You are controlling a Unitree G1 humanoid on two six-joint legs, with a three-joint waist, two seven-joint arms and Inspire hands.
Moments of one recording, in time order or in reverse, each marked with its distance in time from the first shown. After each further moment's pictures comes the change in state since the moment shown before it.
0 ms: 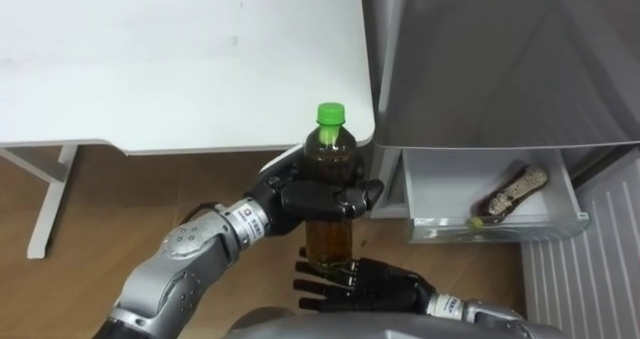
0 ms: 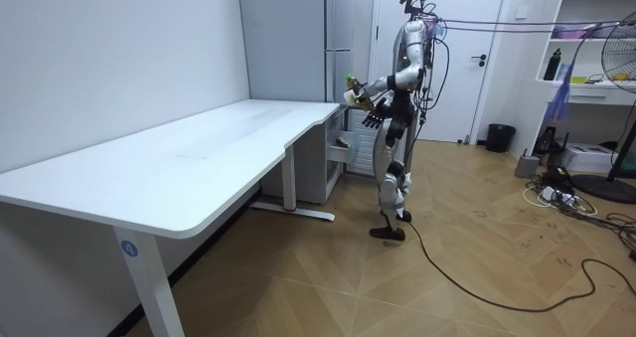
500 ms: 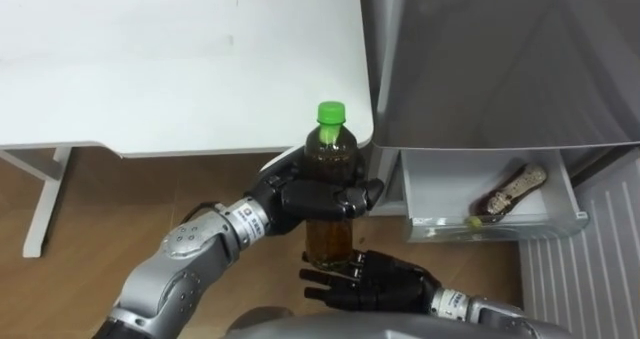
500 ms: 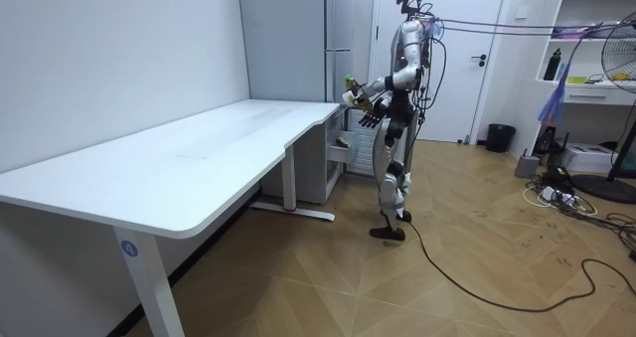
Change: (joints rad) left arm 0.000 0.001 0.001 0.000 0.000 0.000 0.000; right arm -0.001 0.007 -0.051 0.012 -0.002 -0.005 0.002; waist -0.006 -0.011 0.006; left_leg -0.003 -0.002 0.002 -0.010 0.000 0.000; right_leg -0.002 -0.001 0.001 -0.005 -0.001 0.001
